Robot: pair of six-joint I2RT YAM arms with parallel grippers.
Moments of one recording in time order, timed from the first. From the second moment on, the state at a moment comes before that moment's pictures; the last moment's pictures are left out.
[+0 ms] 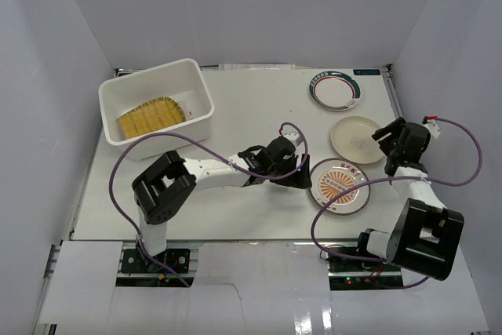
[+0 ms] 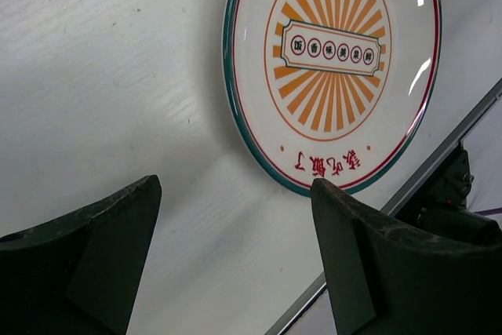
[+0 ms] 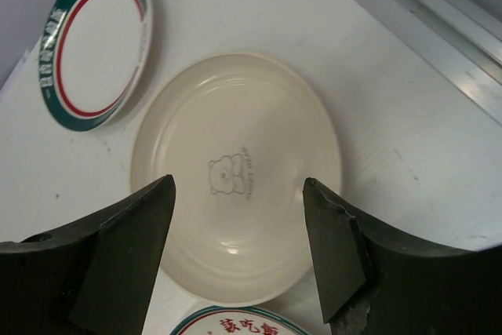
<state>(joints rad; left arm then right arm) -1.01 1.86 1.18 -0.04 0.08 -0.70 -0.28 1.24 0.60 0.16 0.00 0.58</state>
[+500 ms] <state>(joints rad) -1.02 2.12 1.39 0.00 0.11 -0.68 -0.35 1.48 0.53 0.24 -0.07 0.66</state>
